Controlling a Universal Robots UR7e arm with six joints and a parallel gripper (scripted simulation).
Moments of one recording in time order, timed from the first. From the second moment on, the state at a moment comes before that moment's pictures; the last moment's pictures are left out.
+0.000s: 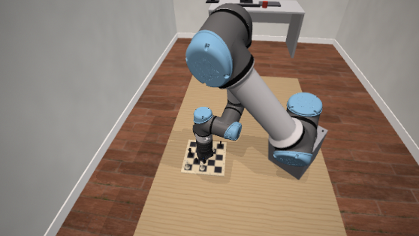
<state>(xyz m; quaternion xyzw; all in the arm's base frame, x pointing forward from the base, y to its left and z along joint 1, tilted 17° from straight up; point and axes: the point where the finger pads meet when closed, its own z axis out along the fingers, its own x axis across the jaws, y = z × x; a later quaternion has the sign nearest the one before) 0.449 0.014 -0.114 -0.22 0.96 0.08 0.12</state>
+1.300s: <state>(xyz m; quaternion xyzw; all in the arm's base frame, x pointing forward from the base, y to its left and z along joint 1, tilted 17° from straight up) 0.448 0.014 -0.111 -0.22 0.96 0.08 0.12</state>
